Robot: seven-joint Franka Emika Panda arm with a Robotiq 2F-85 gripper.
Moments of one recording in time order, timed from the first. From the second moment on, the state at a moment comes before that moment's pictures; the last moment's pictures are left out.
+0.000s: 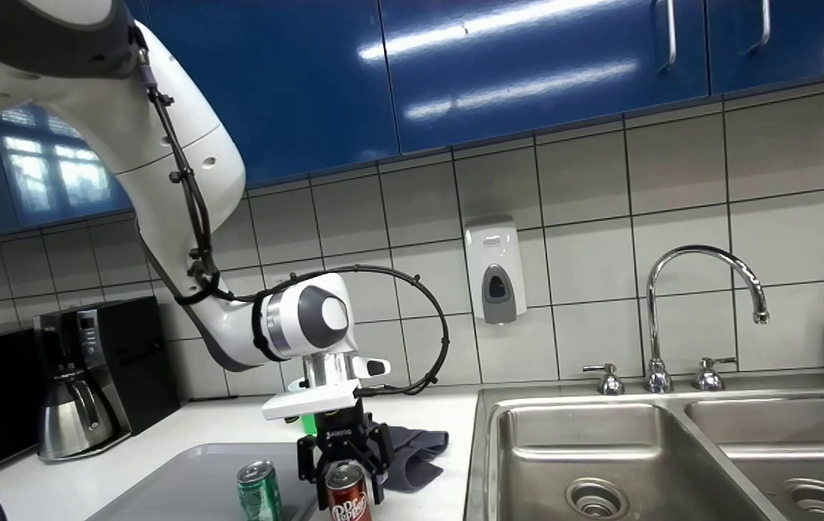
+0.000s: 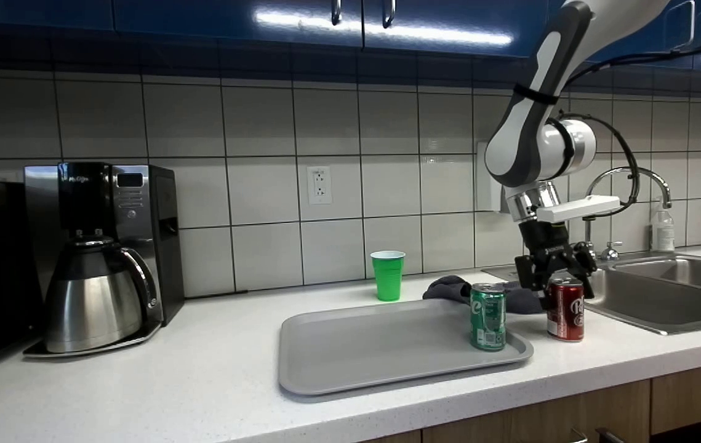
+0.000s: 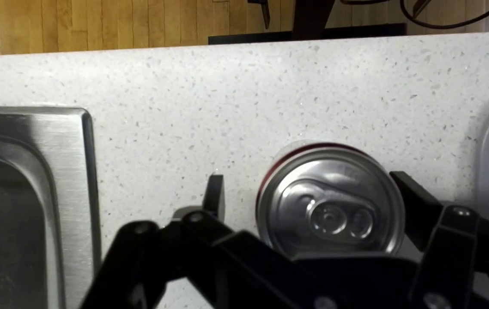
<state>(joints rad) -0.04 0.17 -0.08 -2.40 -0.20 2.28 -0.02</state>
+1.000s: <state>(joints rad) -0.03 0.15 -0.07 -2.39 -0.20 2.30 -0.02</state>
